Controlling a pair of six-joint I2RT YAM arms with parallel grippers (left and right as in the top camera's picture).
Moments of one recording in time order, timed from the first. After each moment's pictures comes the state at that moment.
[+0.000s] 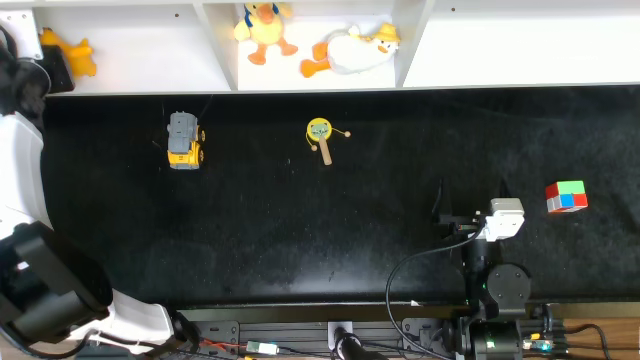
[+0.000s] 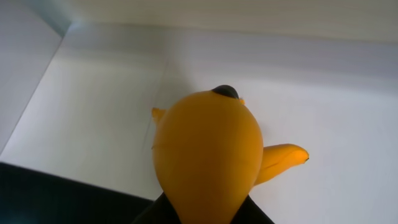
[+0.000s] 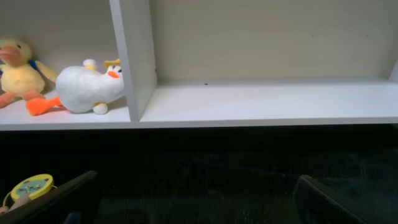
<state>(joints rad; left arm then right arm) 0.45 1.76 1.46 -0.38 0.13 0.23 0.02 0.01 0.02 -0.01 0.02 0.04</state>
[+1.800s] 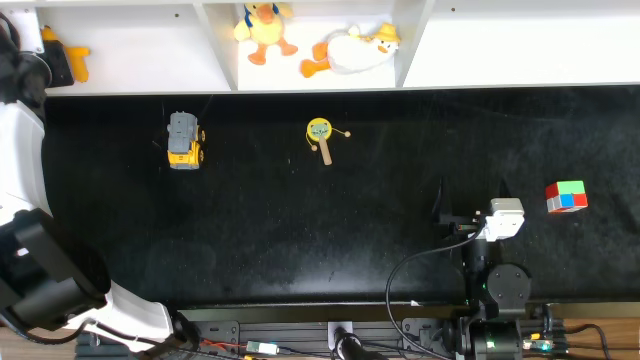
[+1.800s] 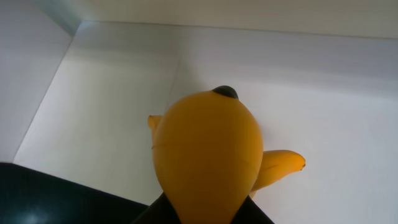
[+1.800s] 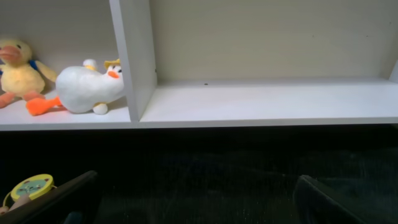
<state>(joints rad) 0.43 1.82 1.53 -0.40 0.06 0.25 0.02 0.01 0.02 -0.01 0.02 0.04</state>
